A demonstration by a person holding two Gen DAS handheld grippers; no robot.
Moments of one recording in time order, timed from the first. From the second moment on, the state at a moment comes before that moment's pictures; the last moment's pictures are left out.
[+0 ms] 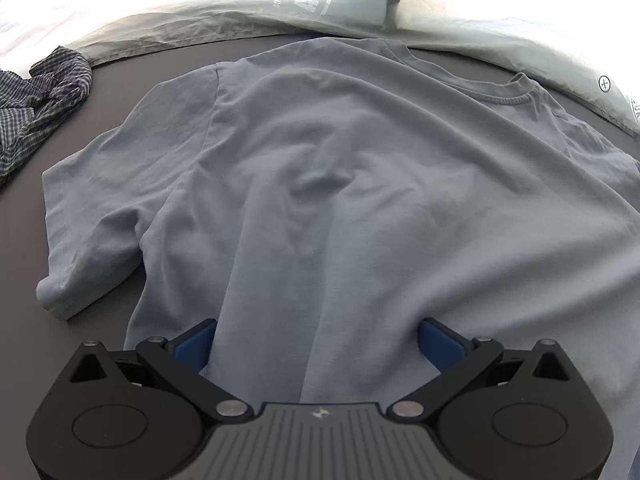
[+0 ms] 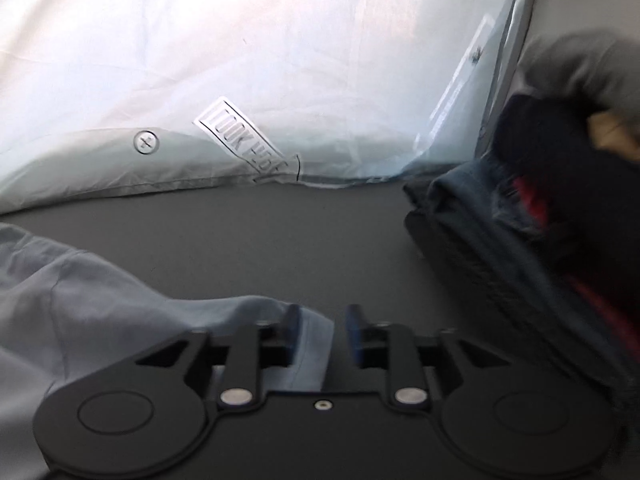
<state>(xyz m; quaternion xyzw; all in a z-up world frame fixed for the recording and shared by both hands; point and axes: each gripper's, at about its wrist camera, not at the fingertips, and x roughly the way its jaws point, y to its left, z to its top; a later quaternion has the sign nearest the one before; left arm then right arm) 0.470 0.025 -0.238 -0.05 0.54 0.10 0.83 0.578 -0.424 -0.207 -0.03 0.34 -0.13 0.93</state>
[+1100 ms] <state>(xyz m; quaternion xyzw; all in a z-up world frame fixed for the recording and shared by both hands) 0.165 0.092 -0.219 -0.11 0.52 0.10 0.84 0.219 -0.384 -0.191 0.08 0.45 0.07 0.89</state>
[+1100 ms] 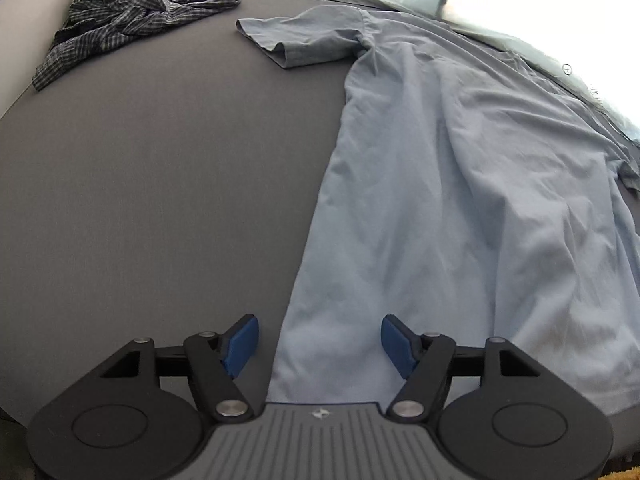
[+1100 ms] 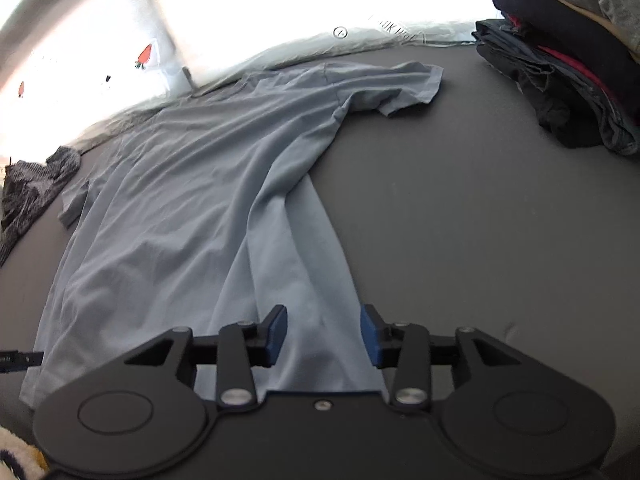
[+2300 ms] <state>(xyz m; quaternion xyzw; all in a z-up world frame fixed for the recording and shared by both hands) 0.108 0.083 -0.140 -0.12 0.46 0.23 0.85 0.154 -0.412 -0.169 0.05 0.45 -0.03 0.89</state>
